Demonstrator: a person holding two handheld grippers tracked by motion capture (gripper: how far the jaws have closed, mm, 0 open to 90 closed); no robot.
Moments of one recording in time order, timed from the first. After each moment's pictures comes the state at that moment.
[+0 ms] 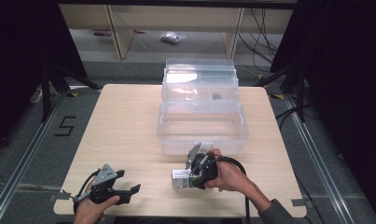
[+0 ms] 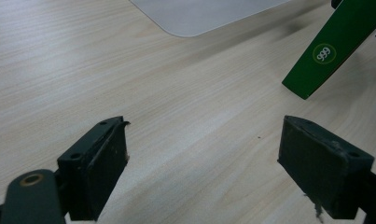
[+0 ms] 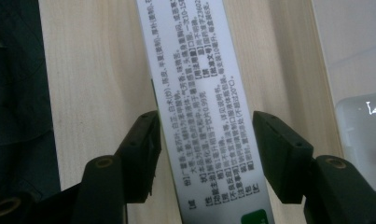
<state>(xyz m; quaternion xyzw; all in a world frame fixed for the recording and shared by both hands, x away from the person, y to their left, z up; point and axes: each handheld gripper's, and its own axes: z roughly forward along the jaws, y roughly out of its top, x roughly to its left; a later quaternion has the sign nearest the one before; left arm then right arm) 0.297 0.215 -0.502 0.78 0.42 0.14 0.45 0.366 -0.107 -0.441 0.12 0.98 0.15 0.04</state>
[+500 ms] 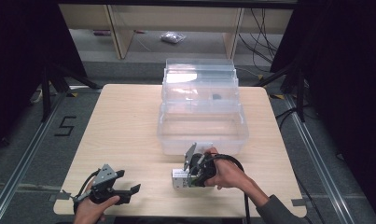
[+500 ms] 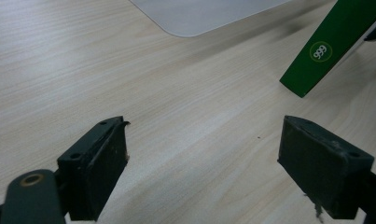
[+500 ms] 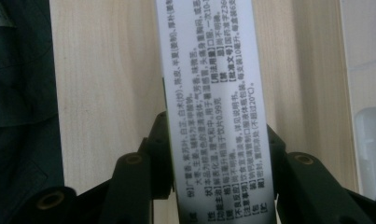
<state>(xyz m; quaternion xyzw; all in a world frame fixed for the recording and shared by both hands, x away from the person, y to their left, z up) 0.297 0.215 -0.502 0.77 0.42 0.14 0.45 0.374 -0.102 -0.441 0.07 0.99 0.11 0.02</state>
